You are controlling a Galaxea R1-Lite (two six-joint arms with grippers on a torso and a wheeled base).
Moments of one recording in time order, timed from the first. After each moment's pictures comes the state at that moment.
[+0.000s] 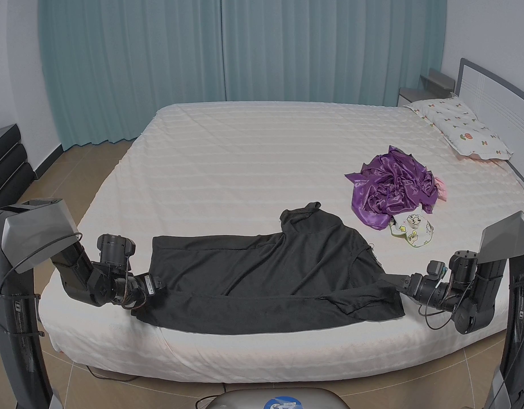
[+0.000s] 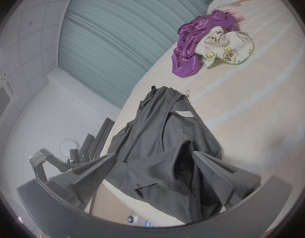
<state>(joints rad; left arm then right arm) -0.06 2.30 -0.83 -0.61 0.04 -0.40 -0.06 2.45 -0.48 -1.55 0.68 0.61</state>
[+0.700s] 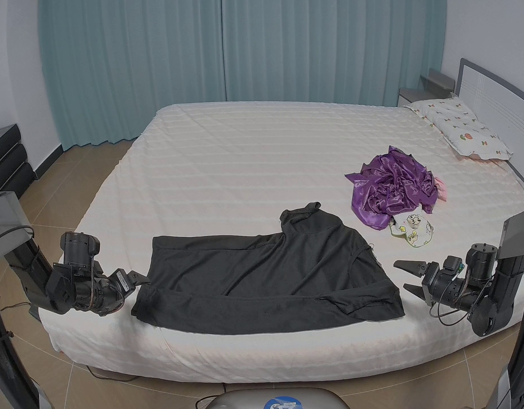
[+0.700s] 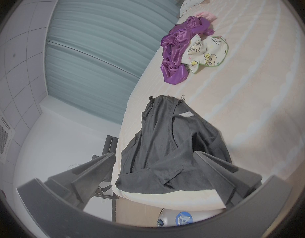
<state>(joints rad) 0.02 2.03 -0.57 -0.62 -0.18 -0.67 -0.04 2.25 -0.30 -1.55 0.59 0.84</state>
